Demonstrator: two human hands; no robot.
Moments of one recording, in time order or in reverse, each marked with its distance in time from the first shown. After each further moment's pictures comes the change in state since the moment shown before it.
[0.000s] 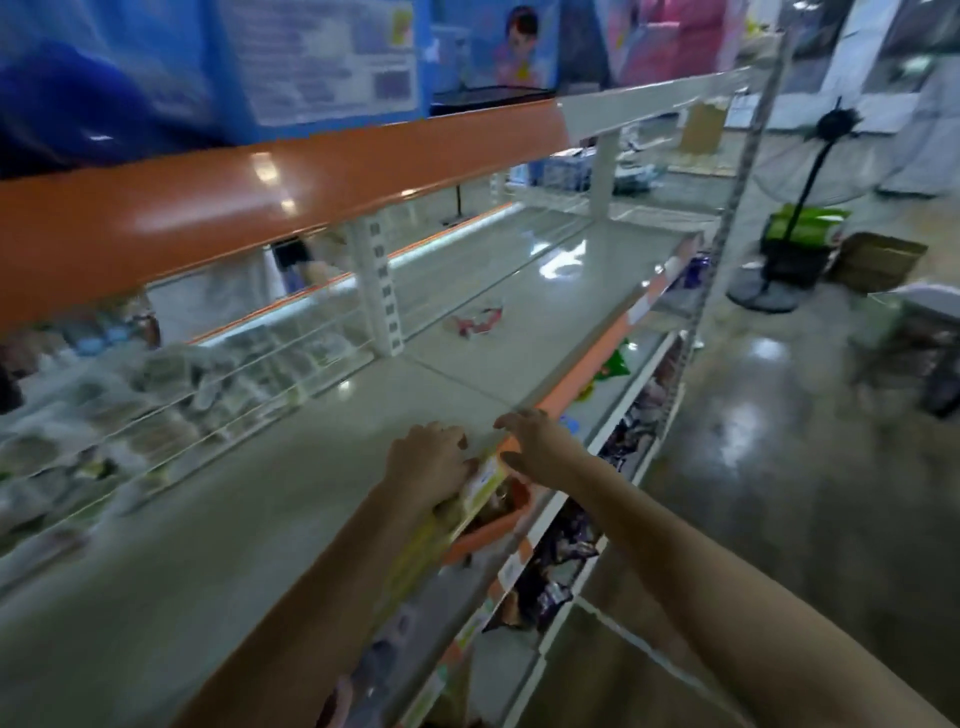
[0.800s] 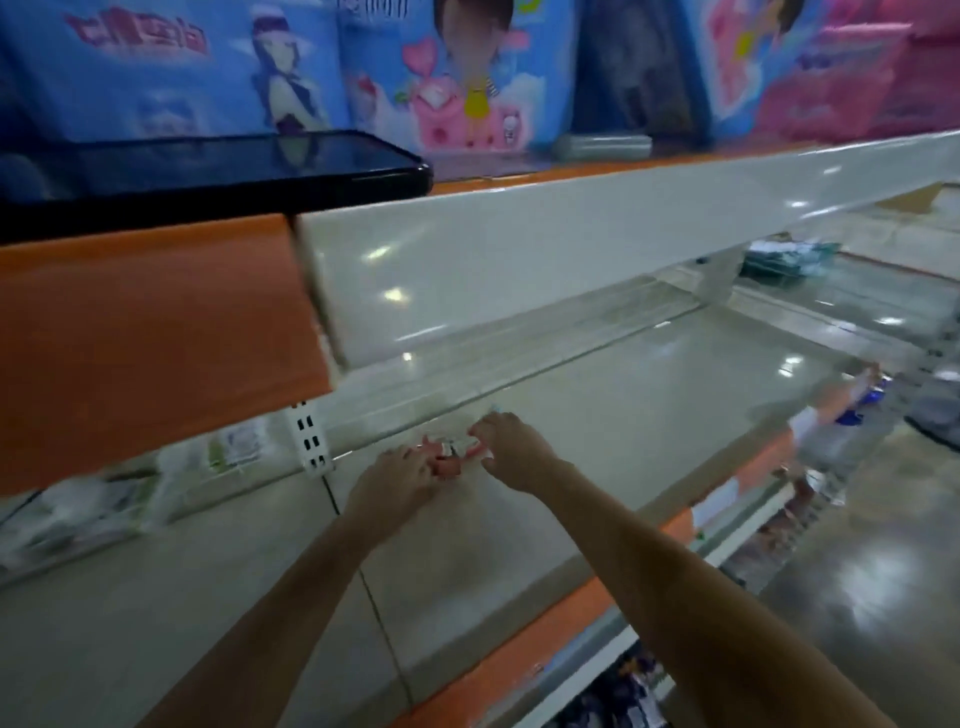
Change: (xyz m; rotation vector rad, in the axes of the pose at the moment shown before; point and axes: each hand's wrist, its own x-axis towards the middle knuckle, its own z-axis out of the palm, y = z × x) left_hand 0.299 0.004 0.021 -0.101 0.099 -0.208; right_hand 0.336 0.164 -0.049 -0.168 -0.078 -0.396
